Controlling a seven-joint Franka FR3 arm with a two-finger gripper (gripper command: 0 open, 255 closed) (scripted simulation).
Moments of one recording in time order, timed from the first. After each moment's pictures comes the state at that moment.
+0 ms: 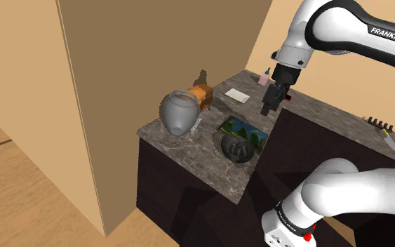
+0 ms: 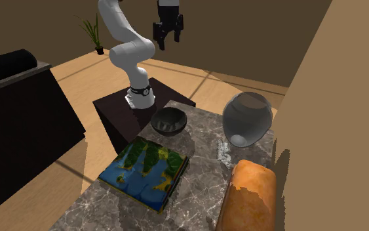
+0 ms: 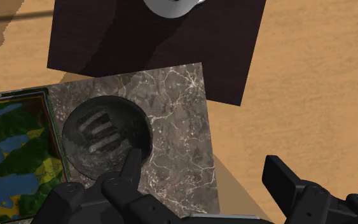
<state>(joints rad) 0.00 -0.77 0.03 -2.34 0.11 1.43 -0.12</state>
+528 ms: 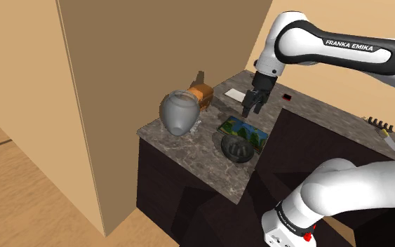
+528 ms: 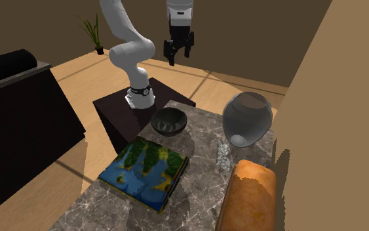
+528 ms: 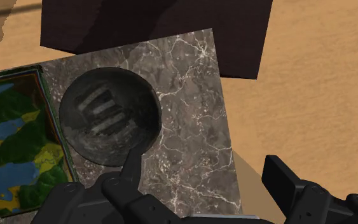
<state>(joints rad) -0.02 -0.63 0.06 -2.38 0.11 1.63 -0.08</state>
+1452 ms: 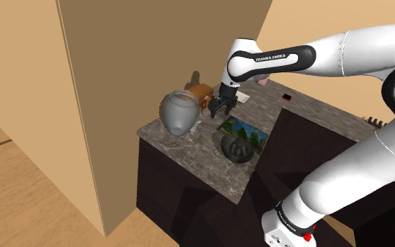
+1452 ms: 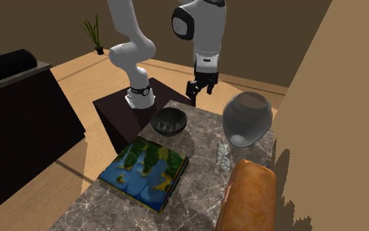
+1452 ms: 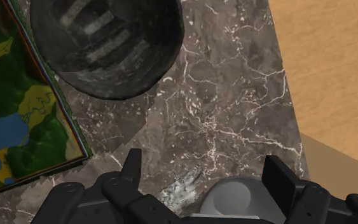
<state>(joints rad) -0.07 -0.16 0.10 -2.26 0.06 2.03 0.05</state>
